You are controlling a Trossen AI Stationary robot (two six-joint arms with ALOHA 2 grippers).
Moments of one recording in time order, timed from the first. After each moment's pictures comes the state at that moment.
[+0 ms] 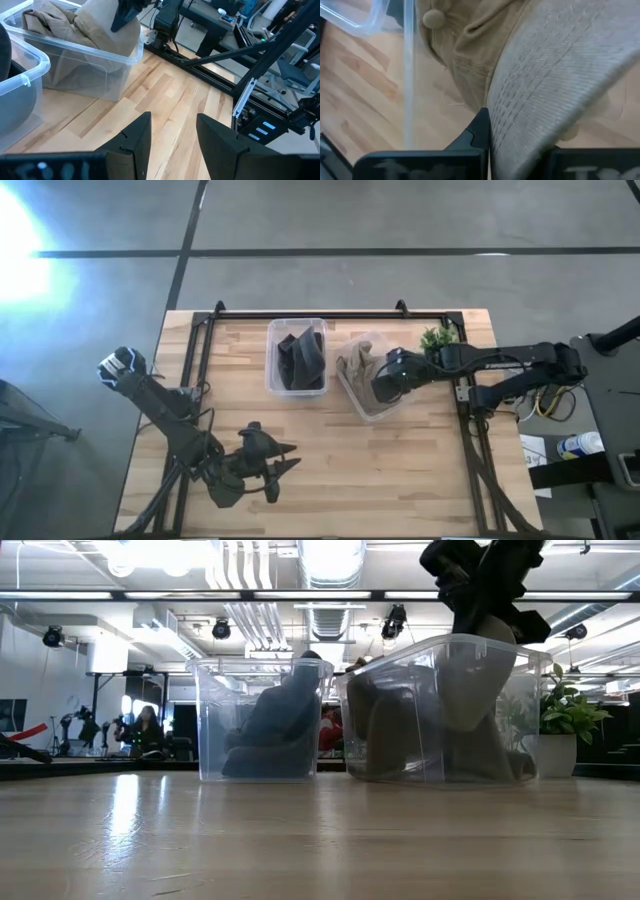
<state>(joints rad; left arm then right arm) -0.75 1.44 1.16 -0.27 -0.92 -0.92 -0.05 1.27 1.00 -0.82 0.05 1.12</state>
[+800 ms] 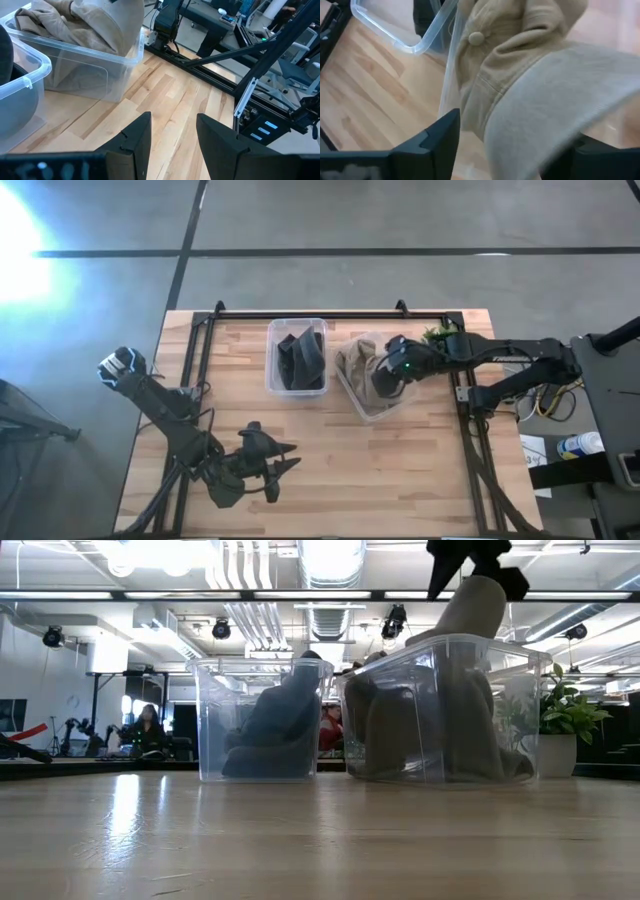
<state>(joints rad) -0.75 1.44 1.16 -0.27 -0.93 -0.91 -0.02 1.29 1.28 -1.00 0.16 0.97</state>
